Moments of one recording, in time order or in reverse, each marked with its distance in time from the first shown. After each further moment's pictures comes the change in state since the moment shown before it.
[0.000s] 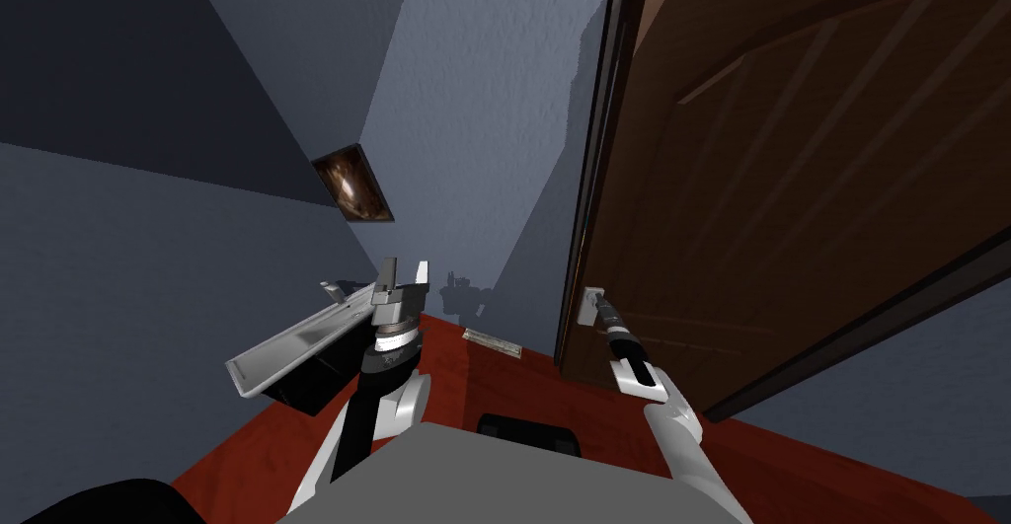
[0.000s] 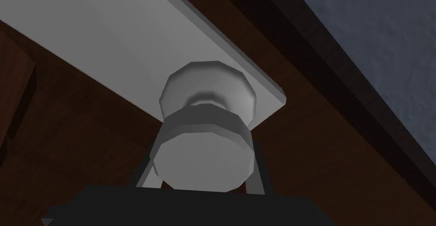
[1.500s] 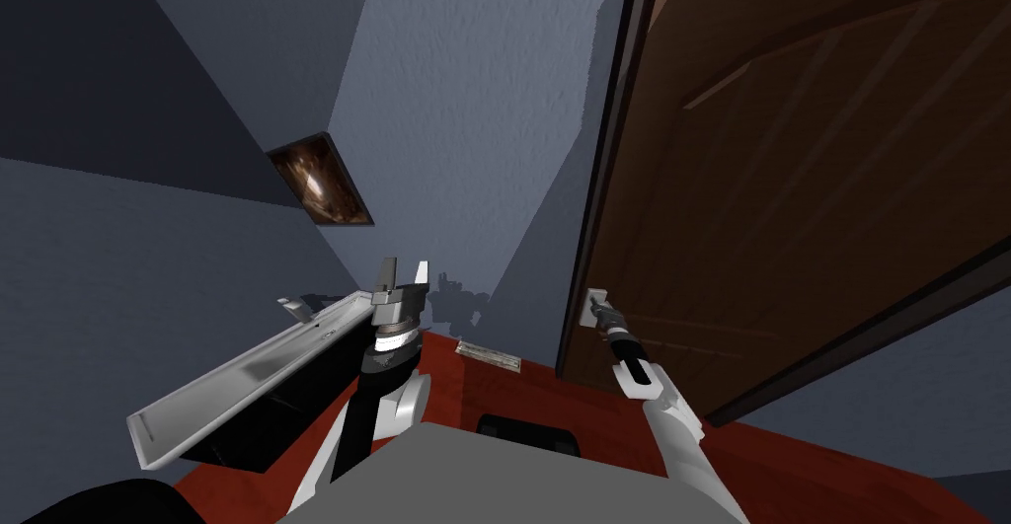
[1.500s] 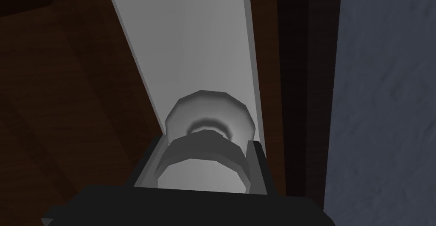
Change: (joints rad) arm -0.045 0.034 -0.134 0.048 0.379 -0.023 0.369
